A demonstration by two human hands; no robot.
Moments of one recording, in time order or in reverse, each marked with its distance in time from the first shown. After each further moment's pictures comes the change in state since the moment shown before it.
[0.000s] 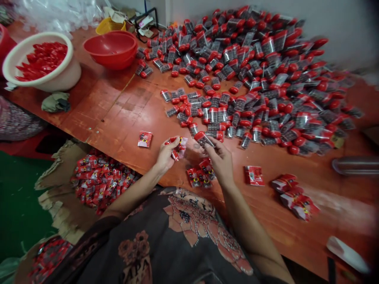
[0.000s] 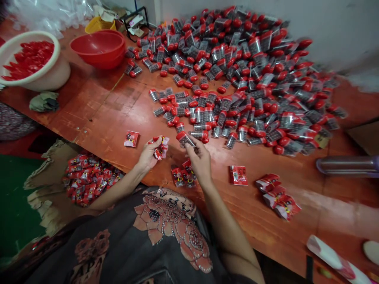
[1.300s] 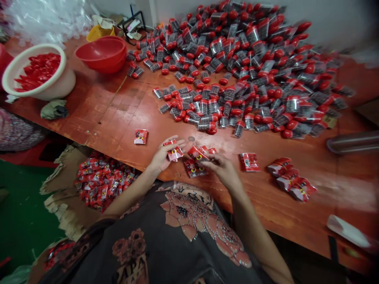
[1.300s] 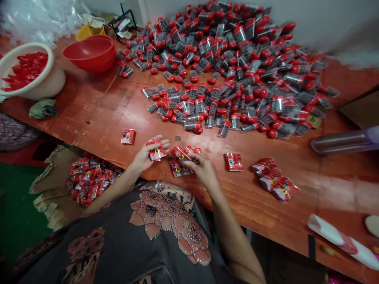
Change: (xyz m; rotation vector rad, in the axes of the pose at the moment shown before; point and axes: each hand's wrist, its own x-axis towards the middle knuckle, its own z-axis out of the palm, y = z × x) left_hand -0.036 0.001 0.001 0.086 -0.152 -0.153; right_hand -0.054 0.034 -0.044 -0.135 -0.121 0.100
